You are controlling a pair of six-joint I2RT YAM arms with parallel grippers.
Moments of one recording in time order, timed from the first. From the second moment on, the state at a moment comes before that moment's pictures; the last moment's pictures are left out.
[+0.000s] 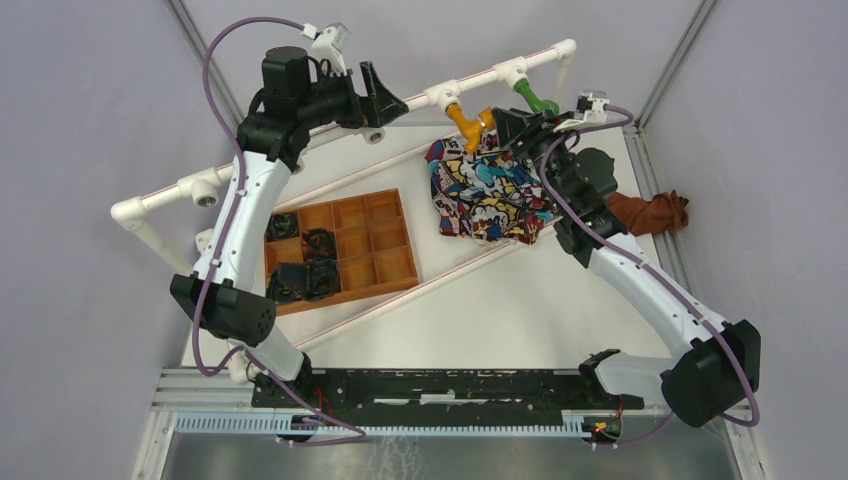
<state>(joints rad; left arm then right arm) -0.25 1.63 1.91 -0.57 0.52 -0.33 0.46 1.24 1.06 0.49 0.11 0.50</state>
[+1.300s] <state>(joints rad) -0.25 1.62 1.86 -0.49 0.53 -0.33 0.50 1.26 0.95 0.54 0.00 0.38</state>
